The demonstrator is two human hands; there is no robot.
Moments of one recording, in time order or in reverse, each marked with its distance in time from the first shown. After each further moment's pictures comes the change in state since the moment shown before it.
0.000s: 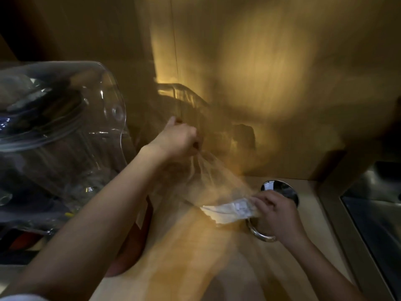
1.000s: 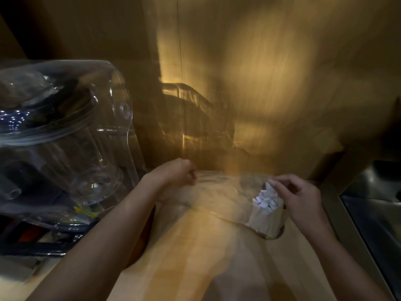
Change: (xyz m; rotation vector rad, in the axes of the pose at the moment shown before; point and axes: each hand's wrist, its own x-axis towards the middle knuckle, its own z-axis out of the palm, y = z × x) left_hand -0.037 0.000 0.061 -0.348 -0.325 -0.211; right_hand 0.010 -0.012 -0.032 0.147 0.124 0.064
